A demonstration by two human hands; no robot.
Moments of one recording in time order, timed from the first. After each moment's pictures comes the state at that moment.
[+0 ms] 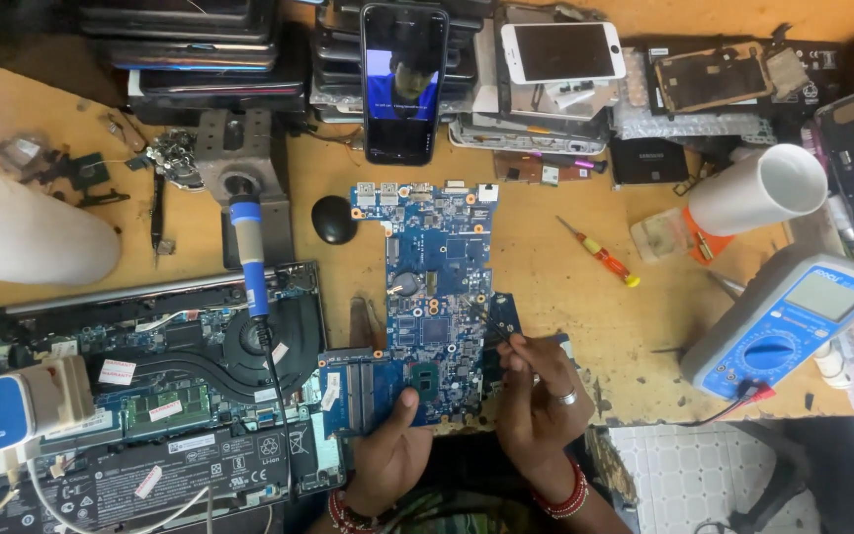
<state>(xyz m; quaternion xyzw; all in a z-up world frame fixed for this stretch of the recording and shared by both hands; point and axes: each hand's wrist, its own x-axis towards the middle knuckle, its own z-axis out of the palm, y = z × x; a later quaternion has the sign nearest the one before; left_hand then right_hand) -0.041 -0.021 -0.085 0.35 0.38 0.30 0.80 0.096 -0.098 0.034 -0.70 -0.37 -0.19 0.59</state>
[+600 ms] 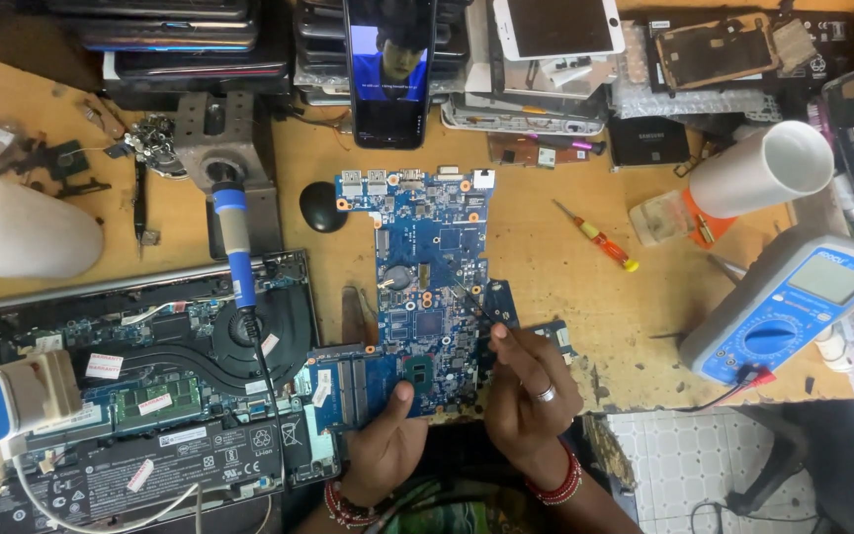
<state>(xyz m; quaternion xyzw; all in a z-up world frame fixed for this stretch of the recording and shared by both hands) -0.040 -0.020 -0.070 0.37 0.32 0.34 0.80 0.095 -0.102 0.024 -0.72 -0.41 -0.24 0.51</state>
